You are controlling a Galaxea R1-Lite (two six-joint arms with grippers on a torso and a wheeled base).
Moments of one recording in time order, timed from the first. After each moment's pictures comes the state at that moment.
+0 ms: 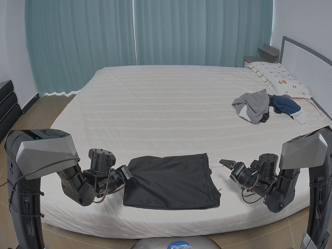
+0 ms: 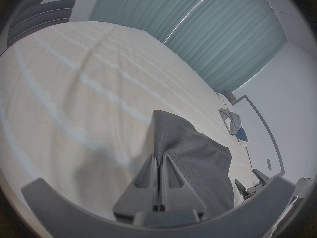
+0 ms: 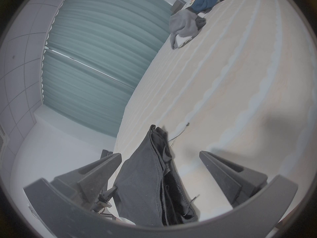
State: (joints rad) left arm -0.33 2.31 -0.71 -0.99 -0.02 -0.79; right arm 0.31 2.38 -0.48 -1.55 0.12 1.01
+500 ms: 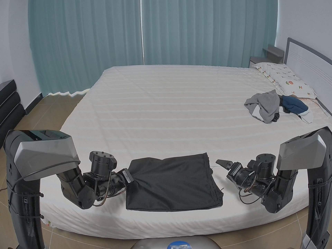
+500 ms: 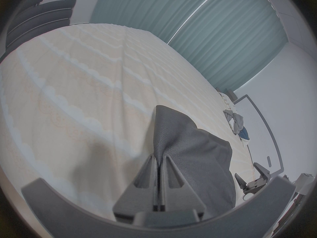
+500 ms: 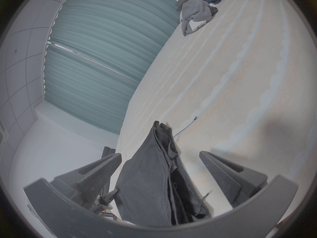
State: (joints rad) left arm -0.37 2.30 -0.66 -0.99 -0.02 -0.79; right arm 0.32 2.39 -0.50 -1.55 0.12 1.01
